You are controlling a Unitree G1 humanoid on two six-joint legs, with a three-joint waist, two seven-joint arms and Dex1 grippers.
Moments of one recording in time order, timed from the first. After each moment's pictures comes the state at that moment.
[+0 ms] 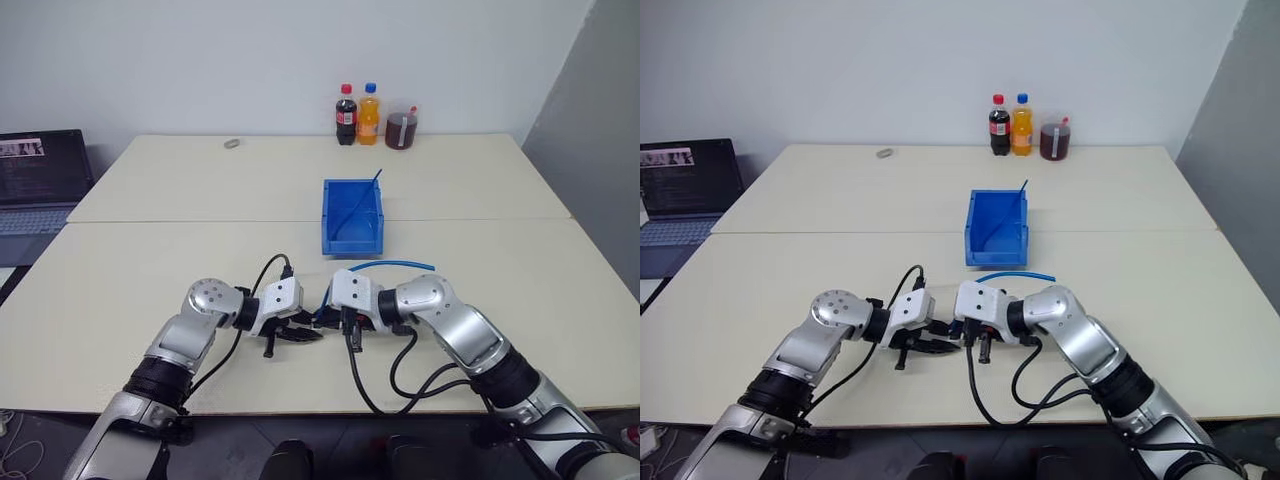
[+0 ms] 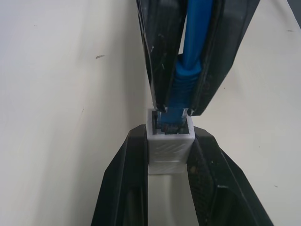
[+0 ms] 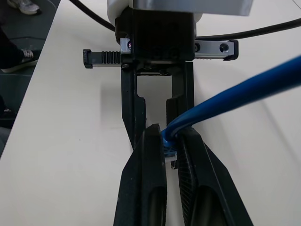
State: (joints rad) left arm -0.42 0.58 -0.27 0.23 -0.08 0.10 -1.33; right arm -0.52 -0.34 0.53 -0.12 0.03 0.52 0.96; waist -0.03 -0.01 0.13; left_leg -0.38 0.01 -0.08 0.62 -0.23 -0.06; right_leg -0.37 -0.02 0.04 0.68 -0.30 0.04
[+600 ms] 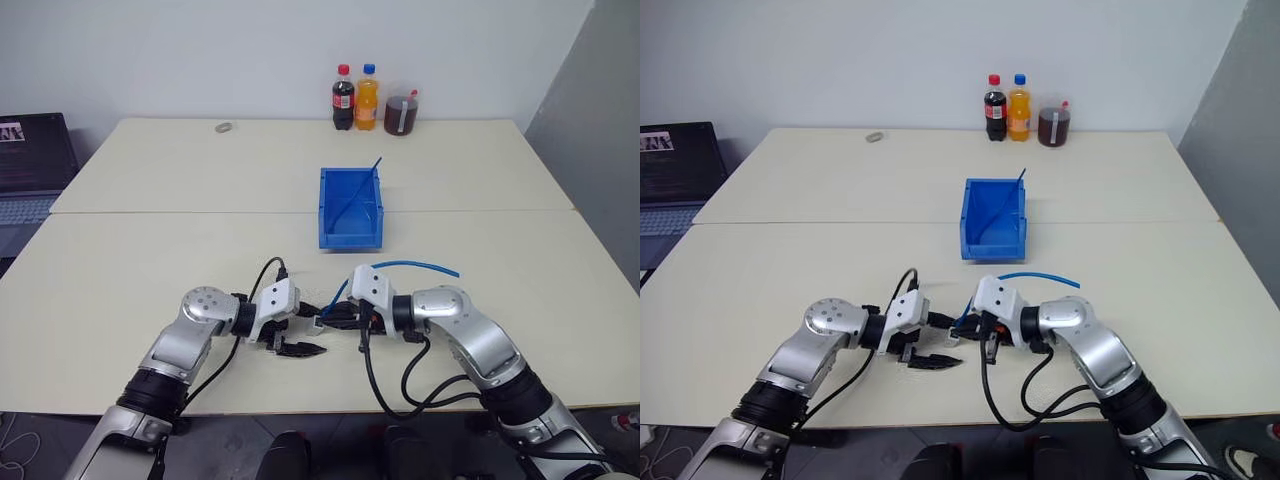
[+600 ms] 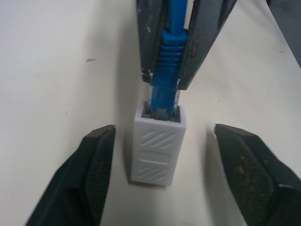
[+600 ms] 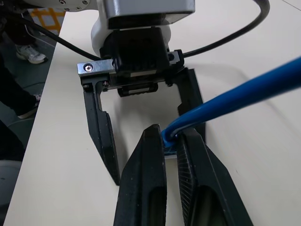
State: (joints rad) left arm -0.37 0.60 -0.21 0.14 -0.17 0.15 -1.29; right arm -0.44 -0.34 0.41 -0.20 0.16 0.56 0.94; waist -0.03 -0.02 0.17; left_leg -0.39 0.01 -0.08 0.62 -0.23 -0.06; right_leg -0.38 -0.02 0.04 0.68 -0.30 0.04
